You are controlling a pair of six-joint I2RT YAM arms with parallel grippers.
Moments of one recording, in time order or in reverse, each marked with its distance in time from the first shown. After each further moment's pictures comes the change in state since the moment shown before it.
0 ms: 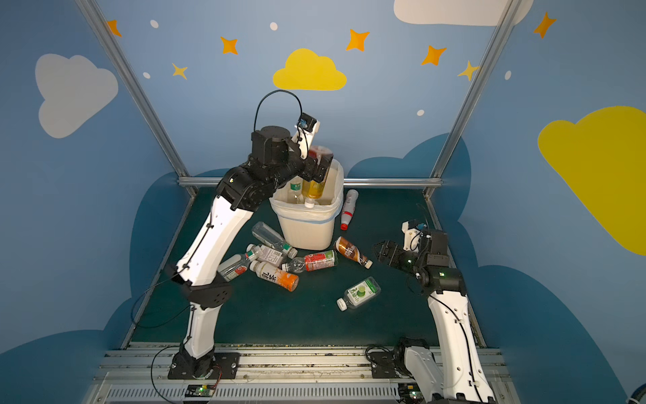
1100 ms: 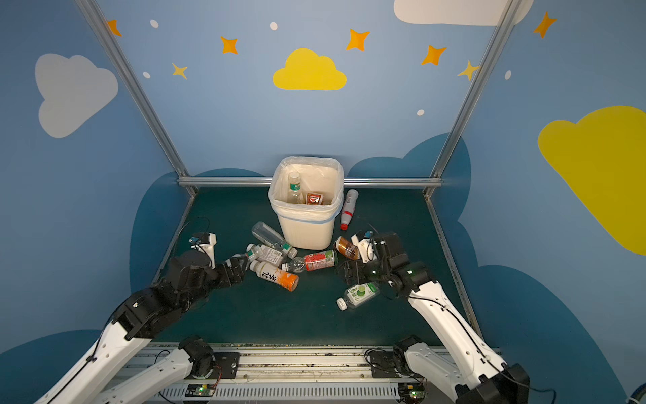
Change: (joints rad) left arm 0.089 -1.539 -2.041 0.098 -0.112 -0.745; right arm 0.594 0.117 -0.019 0.027 0.086 -0.087
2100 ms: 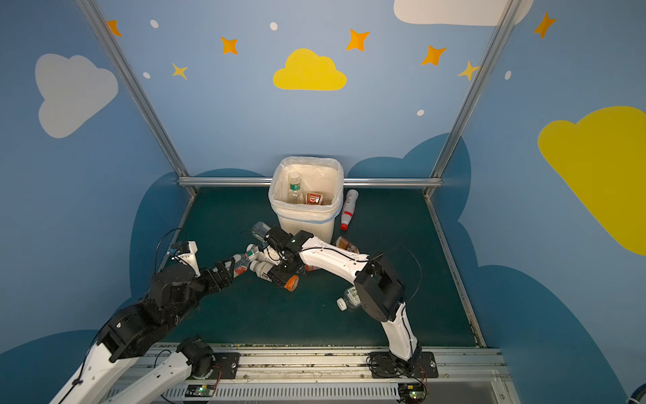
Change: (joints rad) left arm 0.002 -0.109 -0.047 -0.003 -0.080 -0.074; right arm 0.453 1.022 0.814 -0.145 0.272 -0.276
